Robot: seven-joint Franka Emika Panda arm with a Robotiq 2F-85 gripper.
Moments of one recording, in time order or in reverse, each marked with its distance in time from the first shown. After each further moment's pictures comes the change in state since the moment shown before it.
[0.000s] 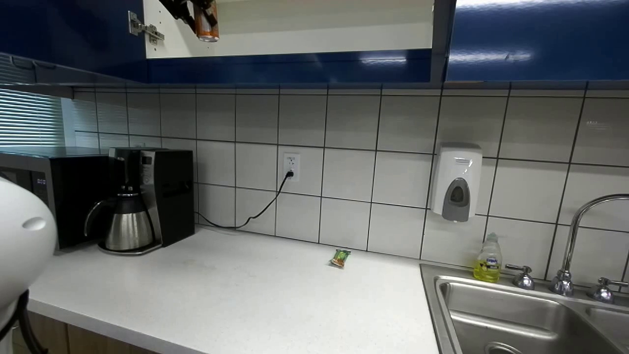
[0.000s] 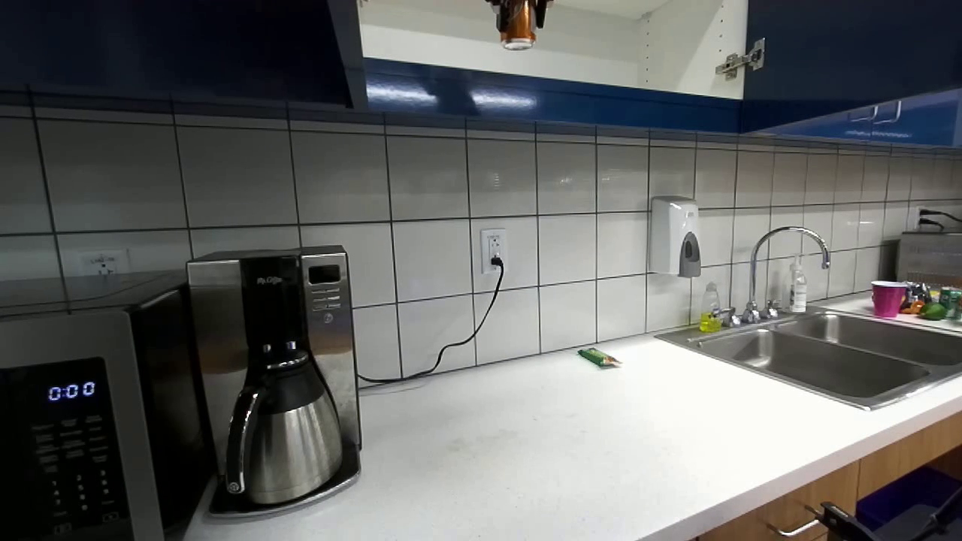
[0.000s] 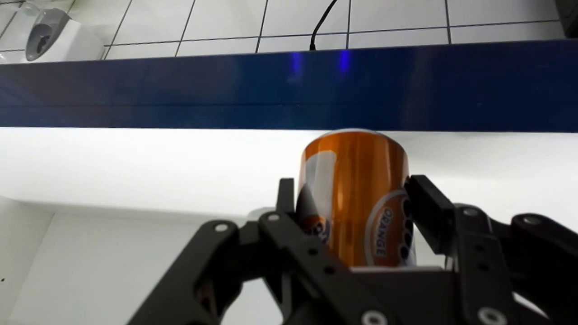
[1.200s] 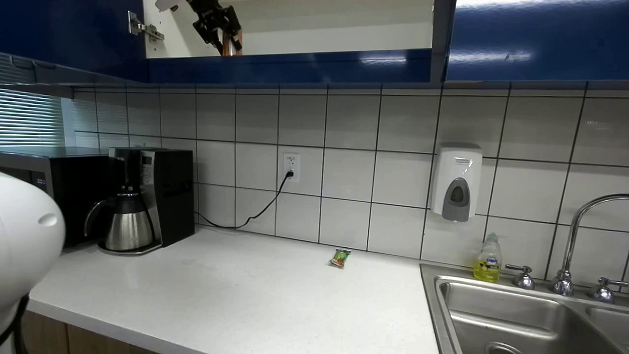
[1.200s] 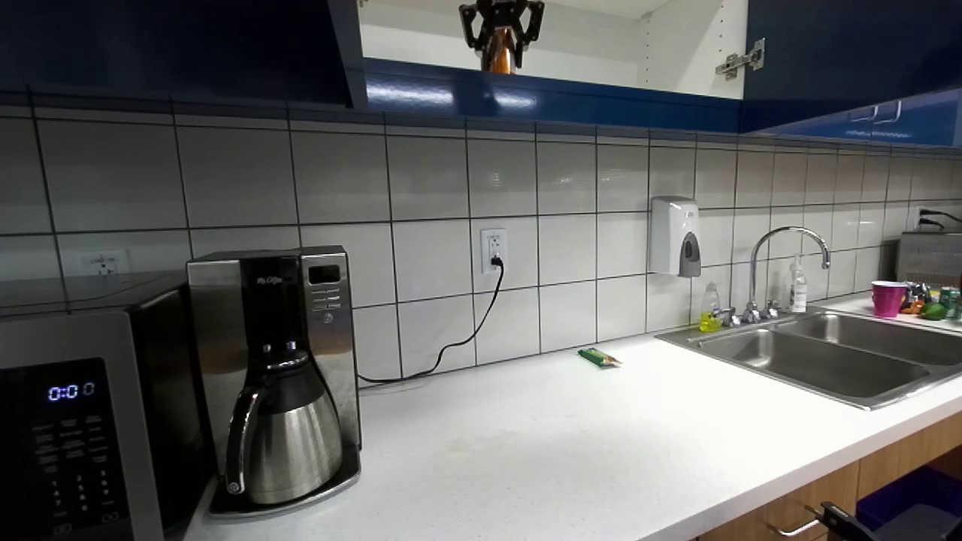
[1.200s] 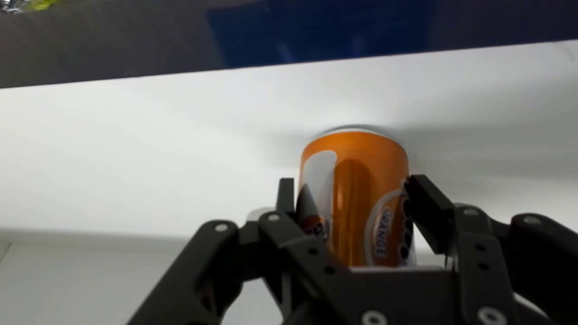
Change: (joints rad) arm 0.073 0.357 -0.053 0.362 -0.076 -0.126 0.000
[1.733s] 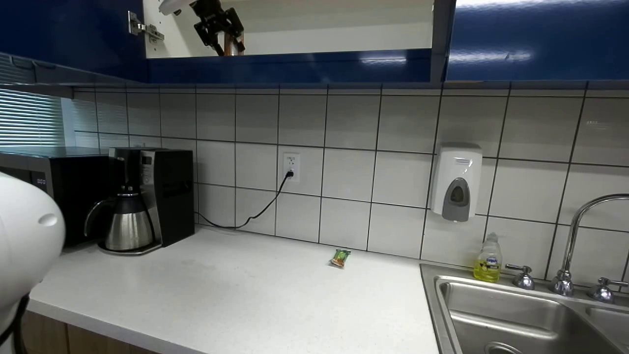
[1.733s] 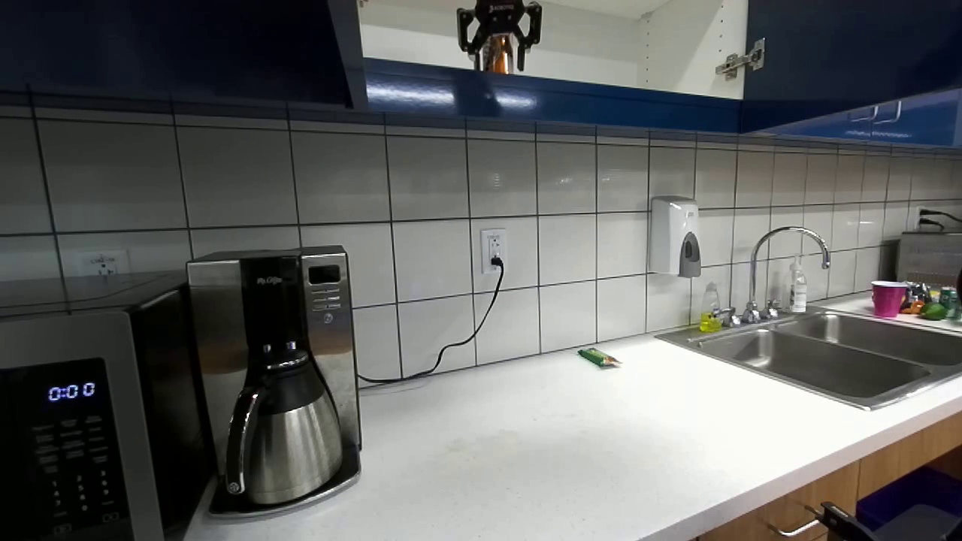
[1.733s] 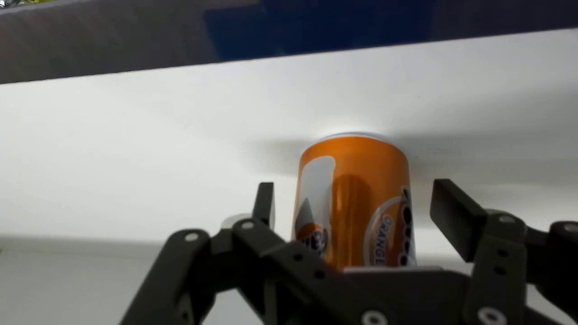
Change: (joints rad) arm 0.000 0.032 0.000 0.028 0.000 -0.003 0.000
